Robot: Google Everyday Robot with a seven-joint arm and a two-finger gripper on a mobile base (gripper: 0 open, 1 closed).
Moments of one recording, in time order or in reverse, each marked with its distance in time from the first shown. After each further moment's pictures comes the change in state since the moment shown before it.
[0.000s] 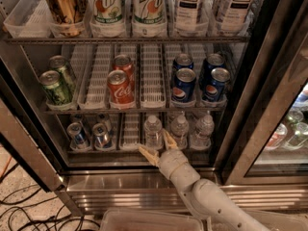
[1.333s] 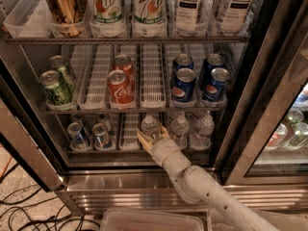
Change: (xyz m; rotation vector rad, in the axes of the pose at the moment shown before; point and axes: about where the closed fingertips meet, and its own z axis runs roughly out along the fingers) arm -0.003 -0.005 0.052 -0.006 -0.027 -0.007
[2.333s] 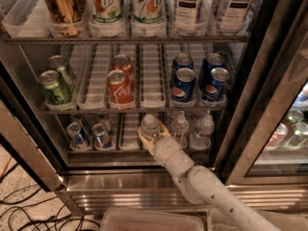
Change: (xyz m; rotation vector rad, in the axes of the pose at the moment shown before) arm -0.033 0.009 -0.013 -0.044 -0.051 -0.057
